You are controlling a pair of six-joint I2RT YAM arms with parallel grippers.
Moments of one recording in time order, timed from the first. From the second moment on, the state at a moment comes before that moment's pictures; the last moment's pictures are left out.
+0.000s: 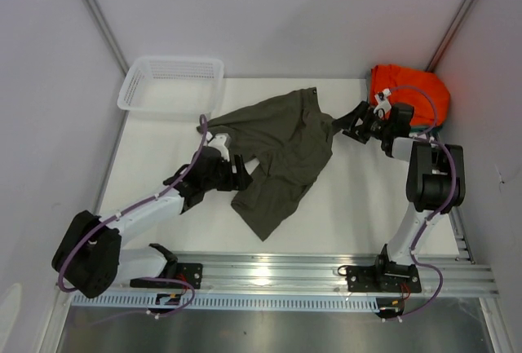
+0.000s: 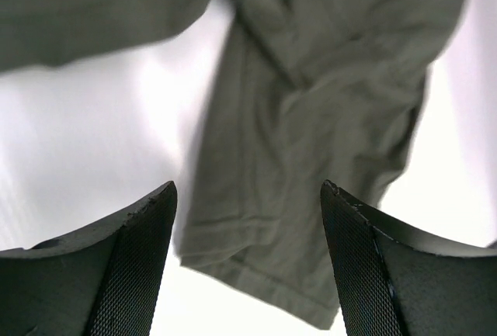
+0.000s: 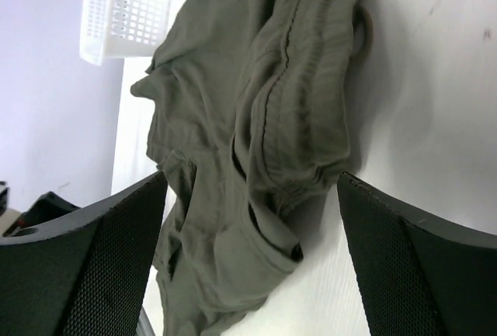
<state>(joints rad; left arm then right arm) -0.56 1.22 0.61 -0.03 0.05 -0.52 -0.11 1.89 1.05 0.36 -0.84 0.61</state>
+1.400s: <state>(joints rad) -0.69 1.36 0.59 0.05 0.04 -0.44 0.07 2.00 1.88 -0.64 -0.48 0.34</state>
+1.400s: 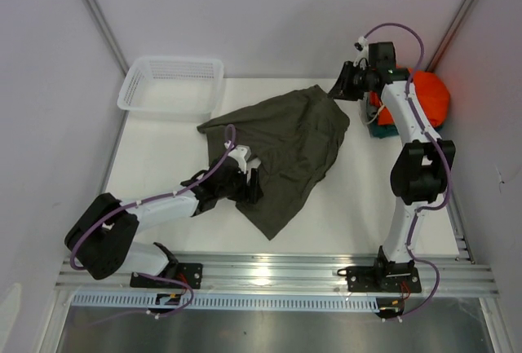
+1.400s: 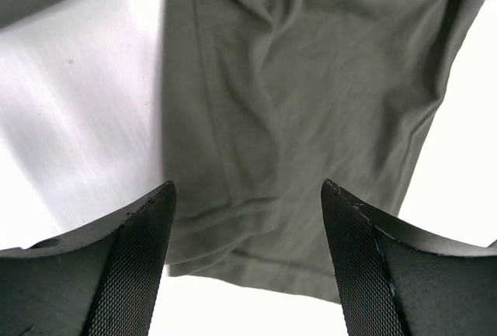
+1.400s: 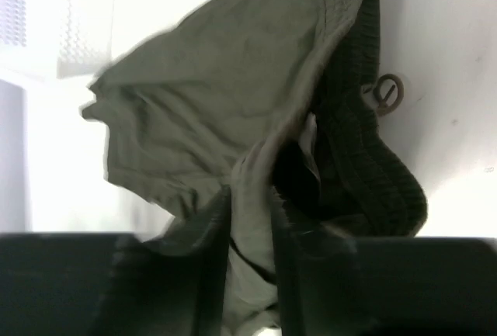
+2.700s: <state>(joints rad) -0.73 1.29 0.63 -0.07 0.03 -0.39 -0.07 1.91 1.33 -0.20 -0.43 0.26</state>
